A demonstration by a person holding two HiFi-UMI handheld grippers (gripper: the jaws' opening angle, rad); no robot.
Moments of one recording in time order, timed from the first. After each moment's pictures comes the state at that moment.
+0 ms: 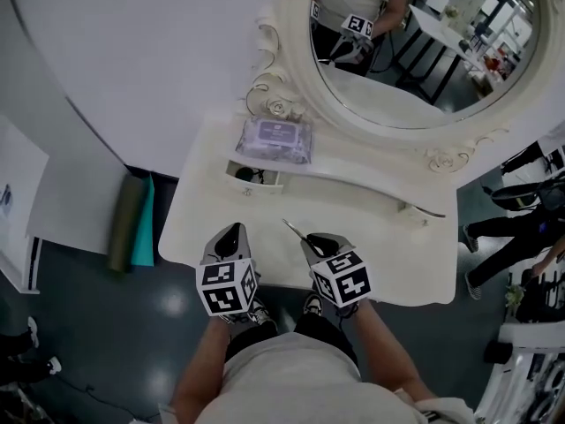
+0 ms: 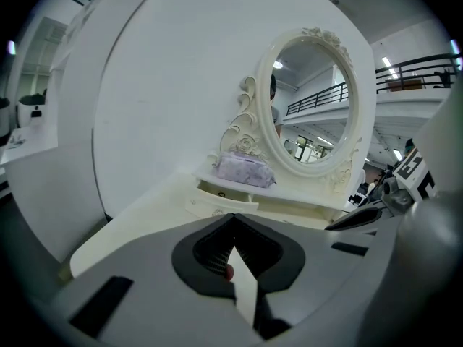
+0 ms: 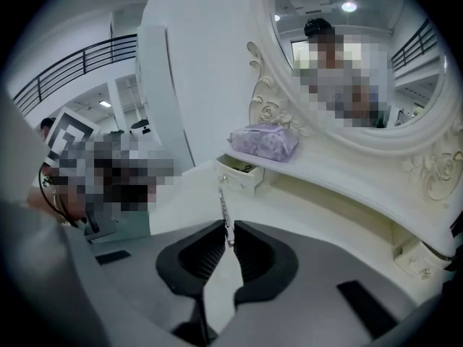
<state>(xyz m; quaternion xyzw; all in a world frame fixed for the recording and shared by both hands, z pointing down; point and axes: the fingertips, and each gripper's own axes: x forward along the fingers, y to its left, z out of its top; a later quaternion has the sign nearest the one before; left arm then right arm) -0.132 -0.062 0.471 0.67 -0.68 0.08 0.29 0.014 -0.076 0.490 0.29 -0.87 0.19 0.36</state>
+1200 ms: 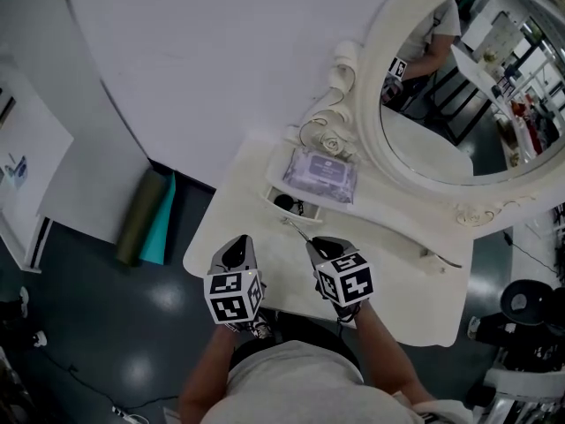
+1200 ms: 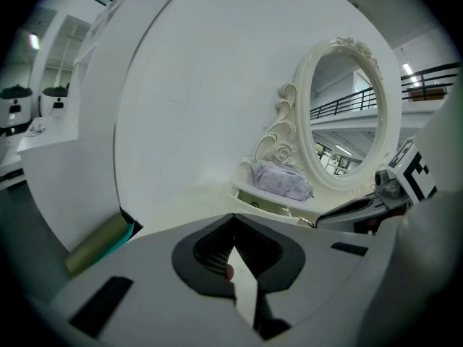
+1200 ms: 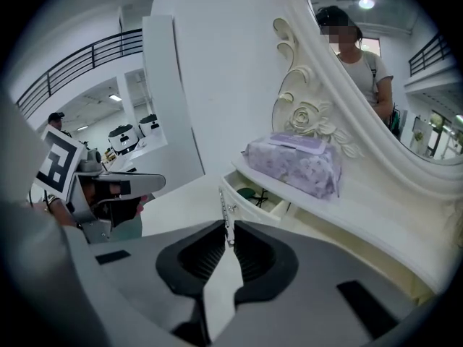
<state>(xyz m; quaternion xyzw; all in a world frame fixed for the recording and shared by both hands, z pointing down) -0.213 -0.071 0.481 0.62 -0.72 0.05 0.32 -0.078 -0.126 0.489 0.25 -0.87 0.17 0.38</state>
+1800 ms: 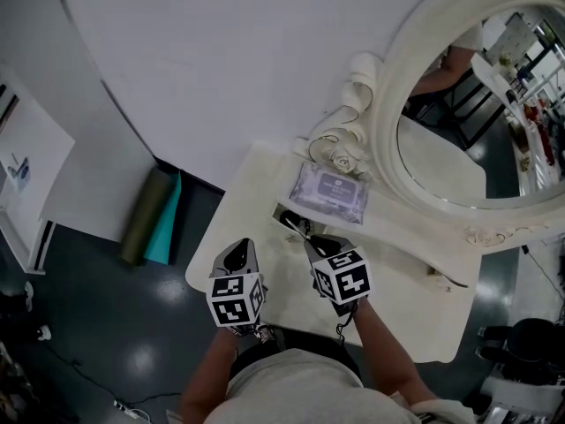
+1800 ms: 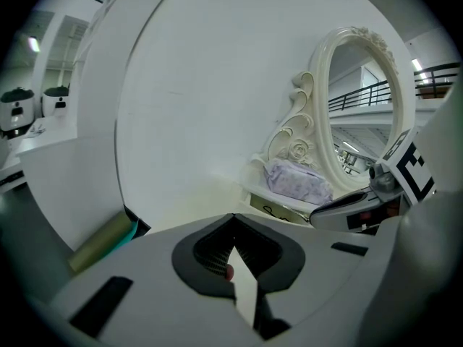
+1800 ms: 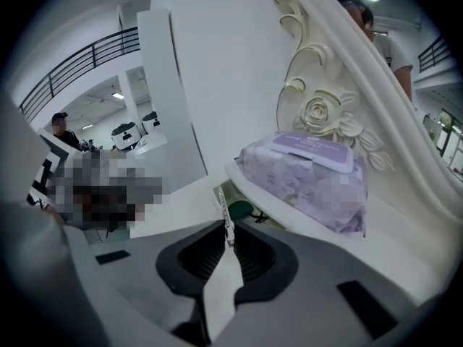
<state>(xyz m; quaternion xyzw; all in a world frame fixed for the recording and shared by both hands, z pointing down) -0.235 -0.103 0.494 0.60 -0.73 0.07 0.33 -0.115 -0.169 0.502 0.22 -0.87 0.18 0.39</state>
